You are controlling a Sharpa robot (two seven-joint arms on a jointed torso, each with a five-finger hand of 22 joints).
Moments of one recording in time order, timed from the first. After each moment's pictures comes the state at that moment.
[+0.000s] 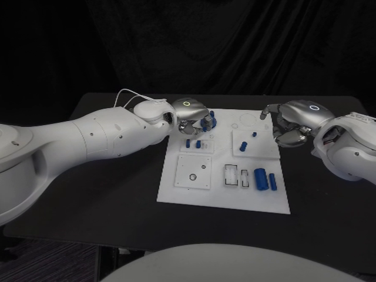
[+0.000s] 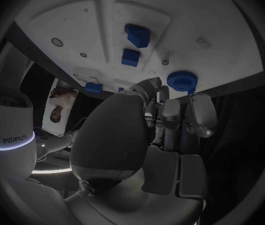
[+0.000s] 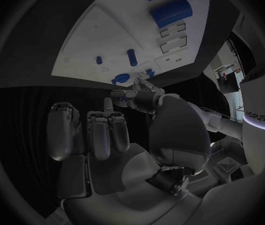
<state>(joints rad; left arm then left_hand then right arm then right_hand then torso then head) 1.27 -0.43 -0.21 0.99 -1.62 -0.33 0.33 1.57 -0.10 0.35 0.06 0.29 0.97 0.08 0.21 0.53 0.87 0.04 0.51 0.47 1.25 -0.03 1.31 0.97 0.10 1.31 0.08 1.23 1.31 1.36 -1.00 -0.25 1.66 -1.63 -0.37 -0.19 0.97 -0.29 1.26 -0.10 0.28 0.46 0.12 0.52 0.47 1.47 0.03 1.54 1.31 1.47 -0.04 1.57 1.31 0.04 1.44 0.07 1.41 1.31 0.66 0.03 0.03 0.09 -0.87</state>
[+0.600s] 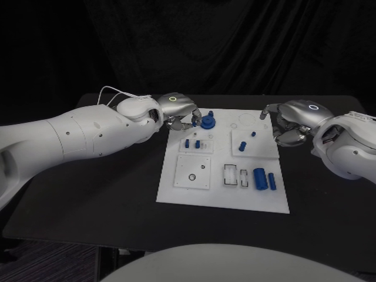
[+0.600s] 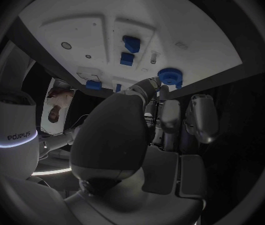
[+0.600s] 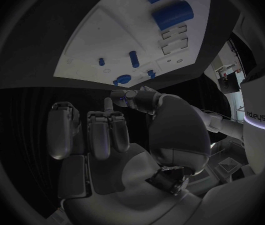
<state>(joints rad) 1.29 -0.54 -0.21 1.08 -1.62 -0.36 0.31 1.56 -0.11 0.36 0.06 0.29 0.97 0.08 0.20 0.53 0.89 0.04 0.50 0.46 1.29 -0.04 1.33 1.01 0.08 1.34 0.08 1.26 1.31 1.36 -1.01 -0.25 1.66 -1.63 -0.36 -0.19 0.97 -0.29 1.26 -0.11 0.28 0.46 0.12 0.53 0.47 1.47 0.03 1.53 1.31 1.47 -0.04 1.56 1.31 0.04 1.42 0.07 1.40 1.31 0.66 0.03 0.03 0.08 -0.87</state>
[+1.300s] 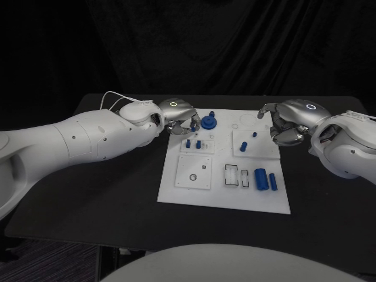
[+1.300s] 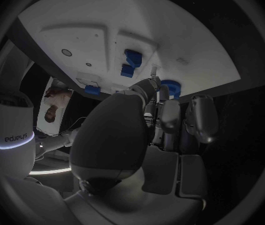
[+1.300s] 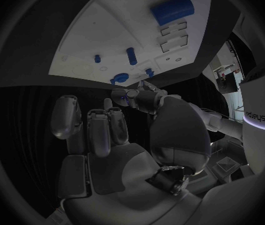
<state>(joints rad) 1.26 -0.51 -0.21 1.03 -1.62 -0.32 0.30 1.56 -0.11 0.36 0.06 0.29 0.97 0.07 0.19 0.53 0.90 0.04 0.50 0.46 1.29 -0.03 1.33 1.01 0.08 1.34 0.08 1.26 1.31 1.36 -1.00 -0.25 1.65 -1.63 -0.37 -0.18 0.94 -0.28 1.26 -0.14 0.28 0.43 0.12 0.55 0.45 1.35 0.03 1.44 1.31 1.47 -0.04 1.49 1.31 0.09 1.27 0.08 1.27 1.31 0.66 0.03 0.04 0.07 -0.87</state>
